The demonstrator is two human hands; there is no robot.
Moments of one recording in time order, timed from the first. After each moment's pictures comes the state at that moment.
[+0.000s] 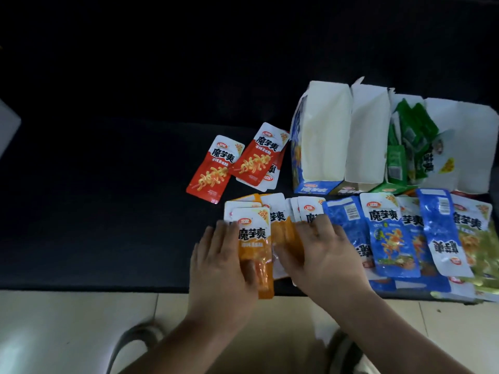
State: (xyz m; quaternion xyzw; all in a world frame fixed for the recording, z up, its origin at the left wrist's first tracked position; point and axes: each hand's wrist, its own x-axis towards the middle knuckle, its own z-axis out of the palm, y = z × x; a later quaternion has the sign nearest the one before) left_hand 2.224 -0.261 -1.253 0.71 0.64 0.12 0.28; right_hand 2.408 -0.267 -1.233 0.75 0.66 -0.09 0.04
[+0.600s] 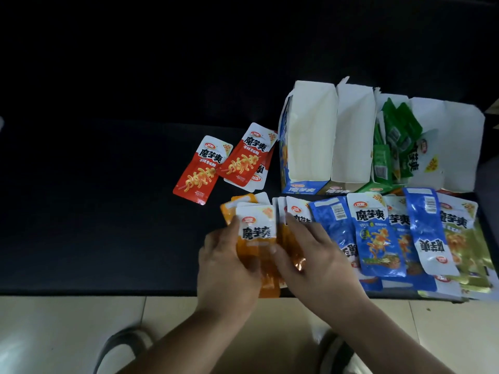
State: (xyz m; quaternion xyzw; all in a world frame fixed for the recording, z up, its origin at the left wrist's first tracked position) left_hand 2.257 -0.256 -1.250 0.59 0.67 0.20 0.40; right_hand 2.422 -0.282 -1.230 0.74 0.62 -0.20 -0.15
